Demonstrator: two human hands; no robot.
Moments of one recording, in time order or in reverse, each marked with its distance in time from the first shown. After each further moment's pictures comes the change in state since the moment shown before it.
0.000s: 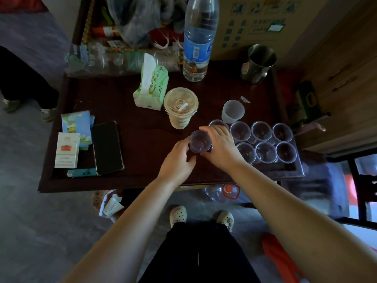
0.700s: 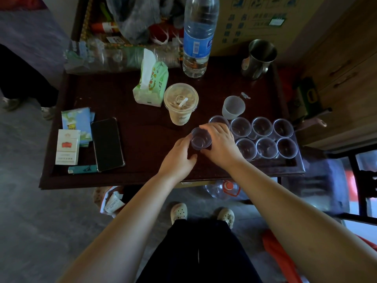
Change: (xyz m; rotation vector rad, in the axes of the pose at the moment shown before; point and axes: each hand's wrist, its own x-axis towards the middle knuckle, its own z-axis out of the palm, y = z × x) left_hand -0.001 -0.002 0.000 0.037 -0.067 -0.029; right_hand -0.006 -0.003 0.005 -0.014 0.036 0.027
